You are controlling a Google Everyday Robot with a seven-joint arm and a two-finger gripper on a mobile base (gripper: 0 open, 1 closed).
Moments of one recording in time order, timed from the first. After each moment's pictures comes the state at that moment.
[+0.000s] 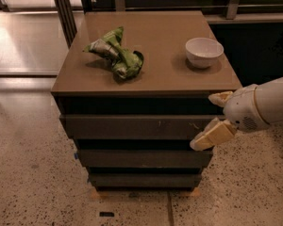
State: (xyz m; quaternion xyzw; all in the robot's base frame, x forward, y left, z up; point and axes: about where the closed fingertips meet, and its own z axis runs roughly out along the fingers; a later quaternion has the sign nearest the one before) arm 0.468 -0.167 0.824 -0.49 0.80 0.15 0.32
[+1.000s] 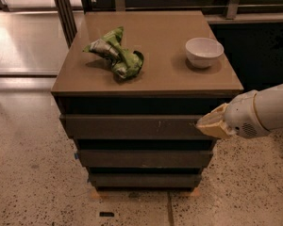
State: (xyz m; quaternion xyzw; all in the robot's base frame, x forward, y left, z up) arm 0.460 -0.164 0.814 -0.49 0.80 0.15 0.32
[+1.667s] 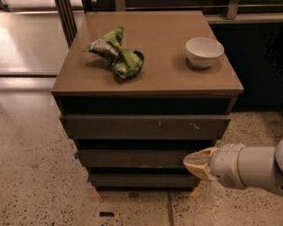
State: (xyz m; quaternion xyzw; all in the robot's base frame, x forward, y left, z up) arm 0.409 -0.137 0.725 -0.40 0.82 0.19 0.35
